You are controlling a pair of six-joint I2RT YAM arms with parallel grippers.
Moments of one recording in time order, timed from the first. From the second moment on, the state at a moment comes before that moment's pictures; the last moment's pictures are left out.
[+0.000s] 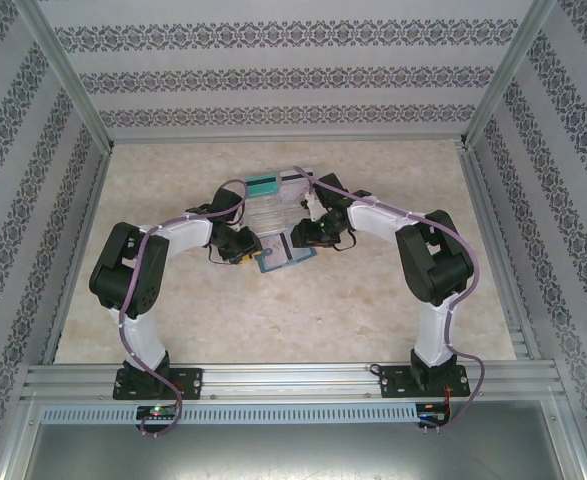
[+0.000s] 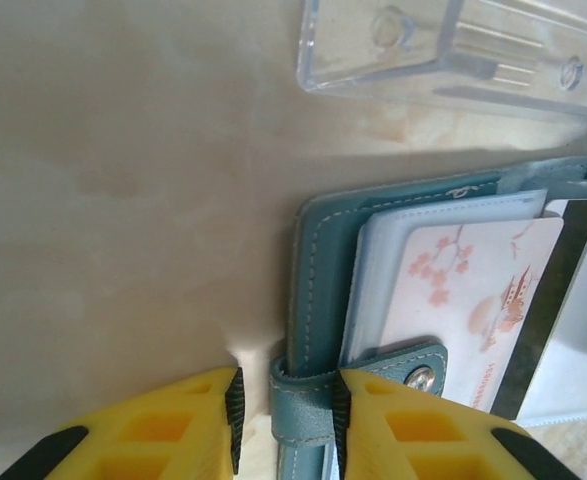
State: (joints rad) left arm -0.34 1.85 1.09 -0.44 0.38 -0.79; right arm 0.48 1.96 1.32 -0.55 -0.44 0.33
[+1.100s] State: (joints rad) left arm -0.37 1.86 1.11 -0.43 0.39 -0.79; right arm 0.50 1.93 1.39 -0.62 -0.42 0.31
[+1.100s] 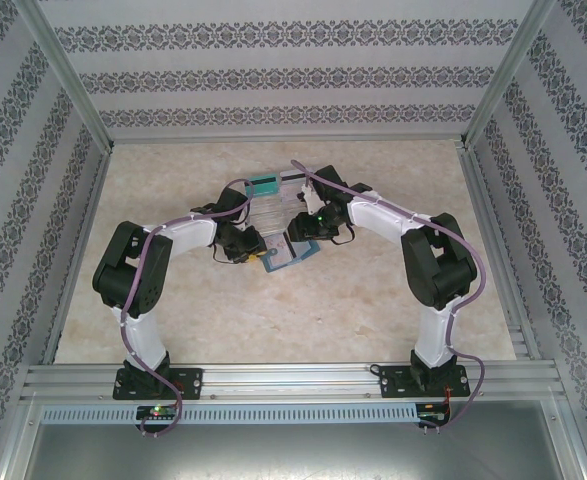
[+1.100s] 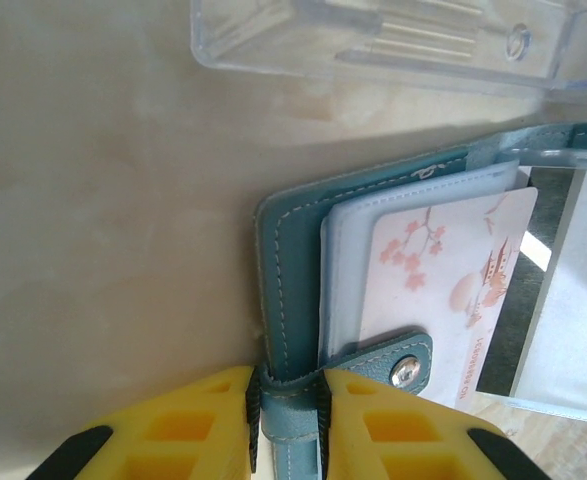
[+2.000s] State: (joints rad) left arm -0.37 1.86 1.10 -0.41 0.41 -0.80; right arm 0.53 2.03 1.44 -0.51 -0.64 0.39
